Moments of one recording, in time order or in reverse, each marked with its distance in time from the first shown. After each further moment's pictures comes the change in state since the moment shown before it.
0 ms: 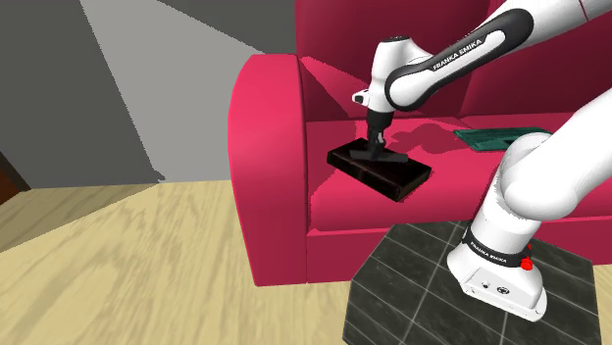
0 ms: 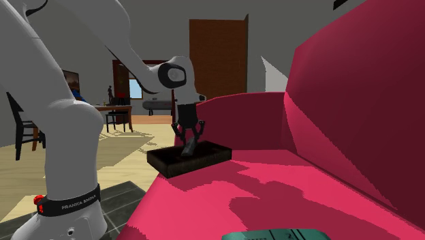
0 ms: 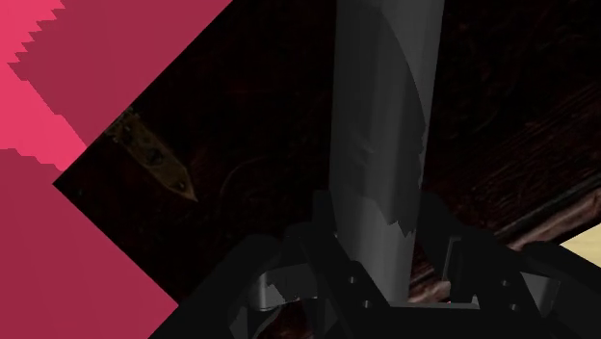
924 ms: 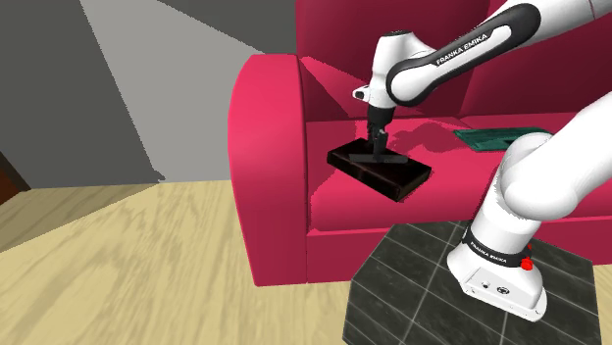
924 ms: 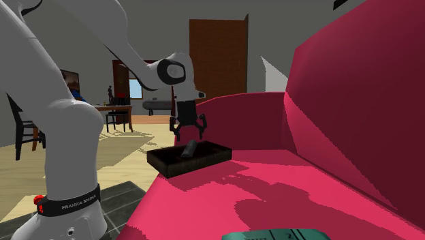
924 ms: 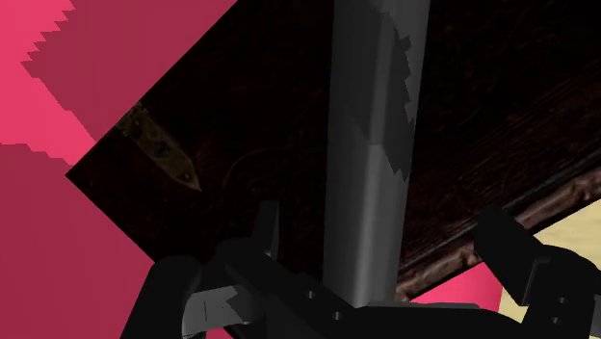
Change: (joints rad) arm 0.002 -0.028 0.006 0.014 0.004 -0.043 0.002
